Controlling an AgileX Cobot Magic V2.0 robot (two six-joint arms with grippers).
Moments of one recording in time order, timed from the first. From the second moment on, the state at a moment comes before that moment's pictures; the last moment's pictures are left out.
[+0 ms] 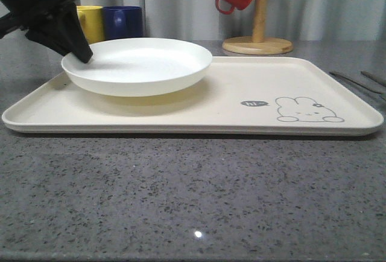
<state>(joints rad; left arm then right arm) -0.18 1.80 -1.46 -0.51 0.93 0.33 0.04 -0.01 0.03 0.03 -0.05 0.08</state>
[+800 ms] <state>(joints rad) -0.18 1.84 -1.46 -0.50 0.94 0.33 0.04 -0.01 0.03 0.03 -0.05 0.08</state>
